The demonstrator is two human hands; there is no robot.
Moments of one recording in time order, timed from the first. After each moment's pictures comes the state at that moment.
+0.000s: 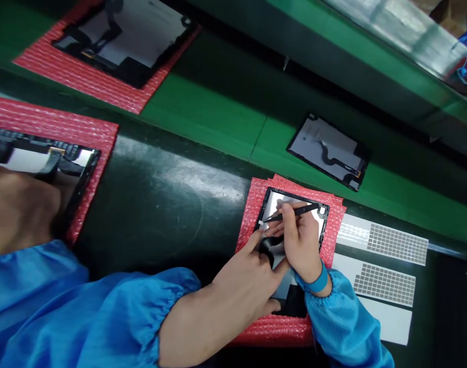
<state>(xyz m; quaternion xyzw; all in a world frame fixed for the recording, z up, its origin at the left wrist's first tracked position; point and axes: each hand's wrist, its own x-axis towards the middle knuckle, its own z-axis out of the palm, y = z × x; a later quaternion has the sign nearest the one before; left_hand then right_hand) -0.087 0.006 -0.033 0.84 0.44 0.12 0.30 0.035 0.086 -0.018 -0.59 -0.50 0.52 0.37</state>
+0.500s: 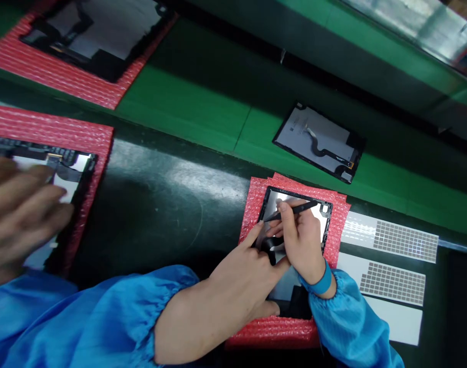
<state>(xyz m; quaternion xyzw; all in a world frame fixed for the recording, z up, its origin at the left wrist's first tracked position) -0.101 0.019 -0.022 0.86 0.42 0.10 0.26 0.035 0.087 -0.018 -0.60 -0.51 0.51 0.34</state>
